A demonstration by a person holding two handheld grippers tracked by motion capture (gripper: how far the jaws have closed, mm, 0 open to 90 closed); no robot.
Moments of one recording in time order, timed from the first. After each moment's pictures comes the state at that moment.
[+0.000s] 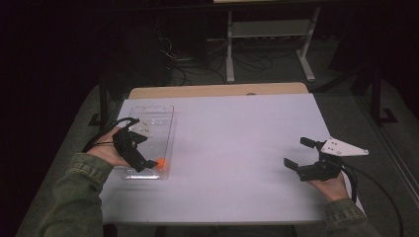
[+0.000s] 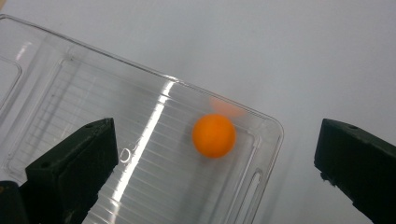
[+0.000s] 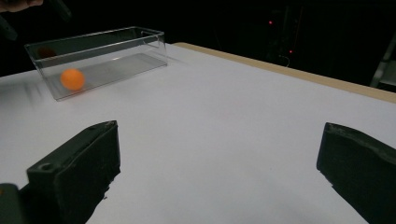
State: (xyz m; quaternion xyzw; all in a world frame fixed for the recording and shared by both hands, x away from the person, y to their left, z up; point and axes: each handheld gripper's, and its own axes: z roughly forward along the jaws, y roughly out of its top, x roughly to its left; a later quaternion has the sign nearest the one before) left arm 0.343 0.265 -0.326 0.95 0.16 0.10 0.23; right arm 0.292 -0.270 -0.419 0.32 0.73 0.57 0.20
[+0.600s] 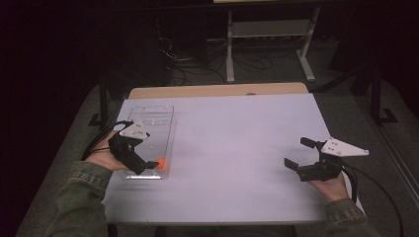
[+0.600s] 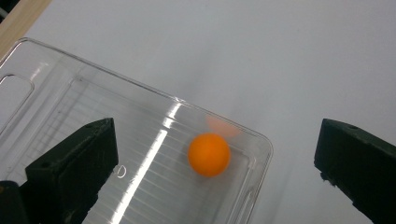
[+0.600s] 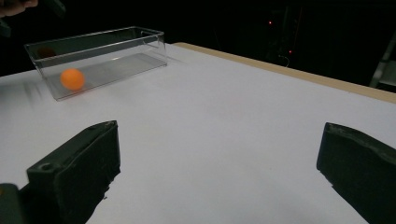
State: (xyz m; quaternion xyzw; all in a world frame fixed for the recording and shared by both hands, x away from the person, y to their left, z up) left arm 0.330 0.273 -0.328 0.93 0.18 0.12 0.29; right arm 0.291 -0.270 -0.419 0.32 0.73 0.57 0.20
